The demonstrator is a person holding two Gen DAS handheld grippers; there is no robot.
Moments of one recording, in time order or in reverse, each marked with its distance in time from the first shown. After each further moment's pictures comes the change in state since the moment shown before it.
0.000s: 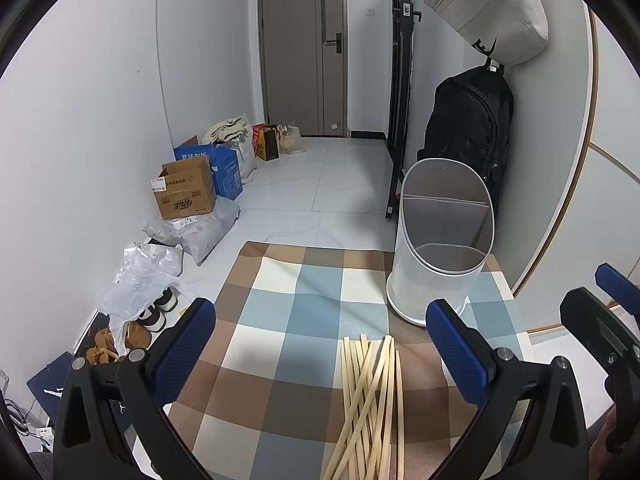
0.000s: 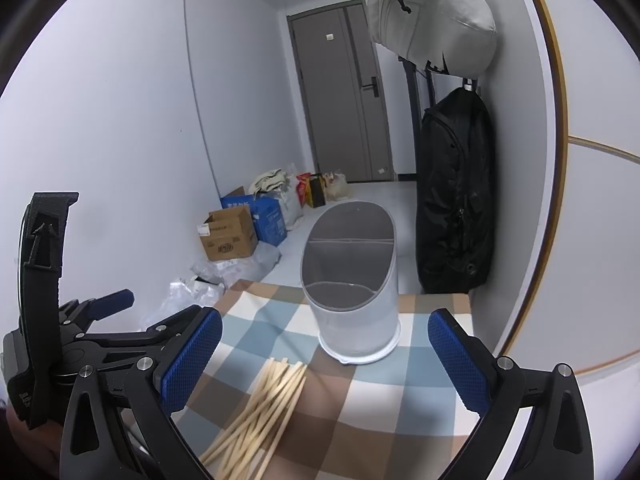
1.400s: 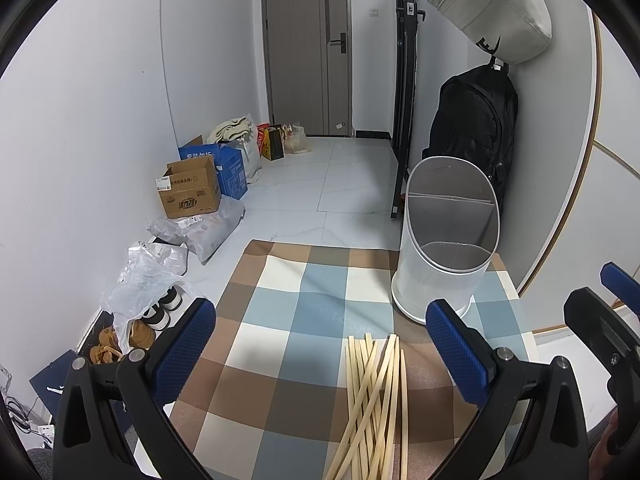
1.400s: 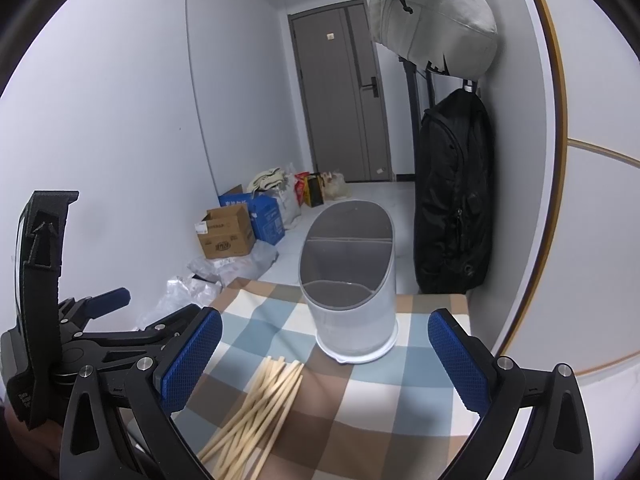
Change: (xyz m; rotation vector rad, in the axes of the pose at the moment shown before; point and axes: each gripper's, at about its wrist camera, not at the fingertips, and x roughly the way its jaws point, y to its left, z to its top) left arm 0.000 0.000 -0.002 -0.003 -0.002 0.019; right arm 0.001 0.000 -0.002 -0.007 -0.001 -0.012
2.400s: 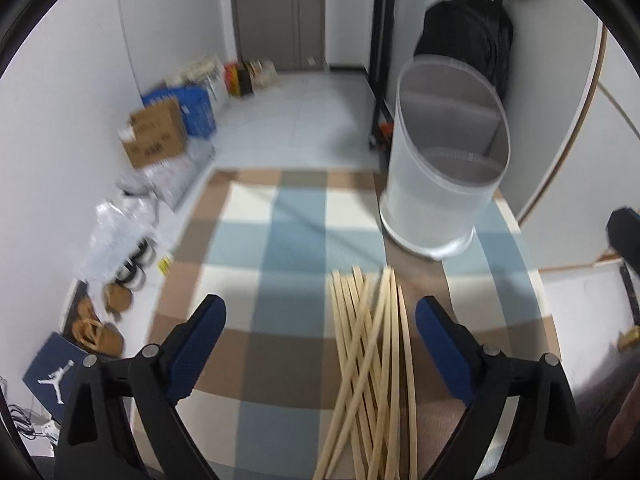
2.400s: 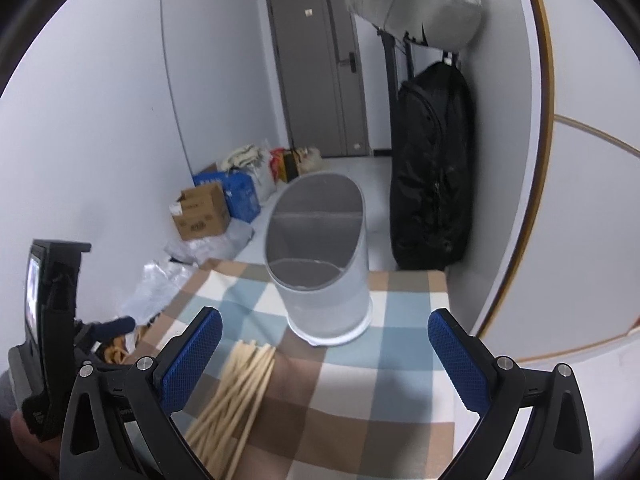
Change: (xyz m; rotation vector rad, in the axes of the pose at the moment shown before) left arm 0.057 -0.004 -0.029 0.055 0.282 -0.099; right arm 0.022 -0.011 -0.002 0.011 0.116 -0.096
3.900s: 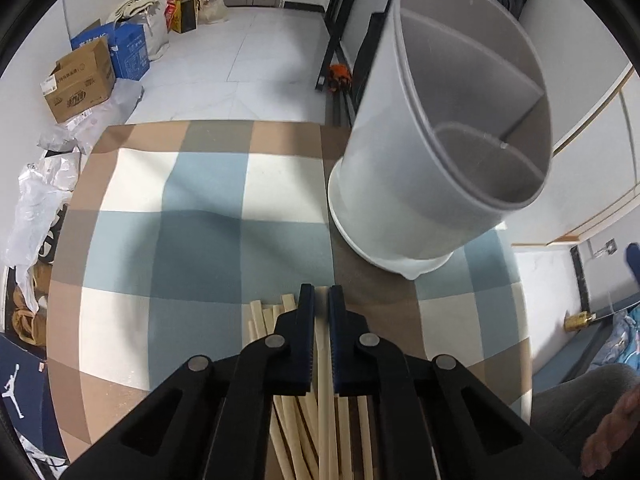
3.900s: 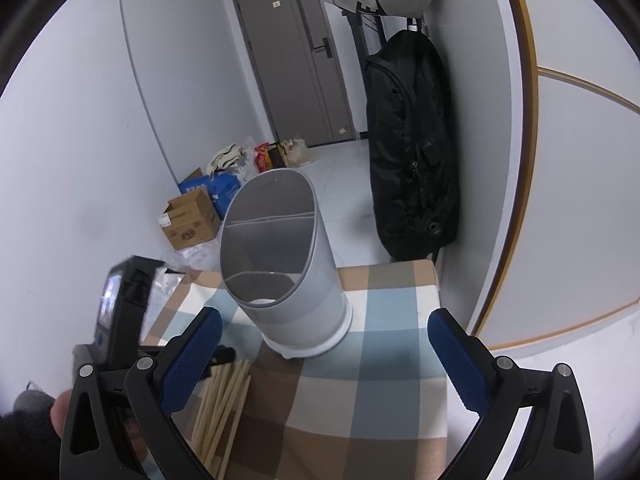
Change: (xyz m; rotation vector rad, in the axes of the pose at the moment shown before) left arm 0.041 -0.033 0.026 -0.033 0.221 -0.234; right arm 0.030 -0.040 0.012 0.114 0.037 0.011
